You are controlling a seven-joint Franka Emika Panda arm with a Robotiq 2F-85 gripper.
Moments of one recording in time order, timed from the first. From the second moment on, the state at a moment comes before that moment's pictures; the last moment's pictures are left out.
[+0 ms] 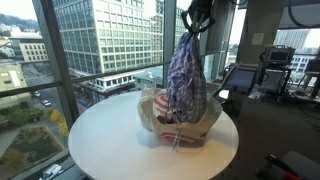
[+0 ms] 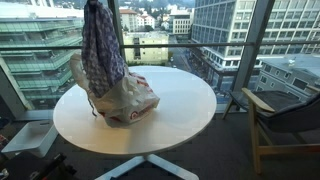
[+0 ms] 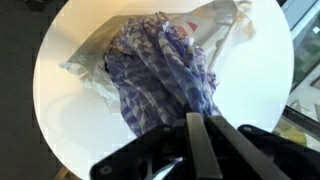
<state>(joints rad) 0.15 -0.29 0.09 -1.98 0.11 1.89 0.69</state>
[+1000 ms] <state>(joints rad) -0.13 -0.52 0.06 -1.79 0.09 2.05 0.92</state>
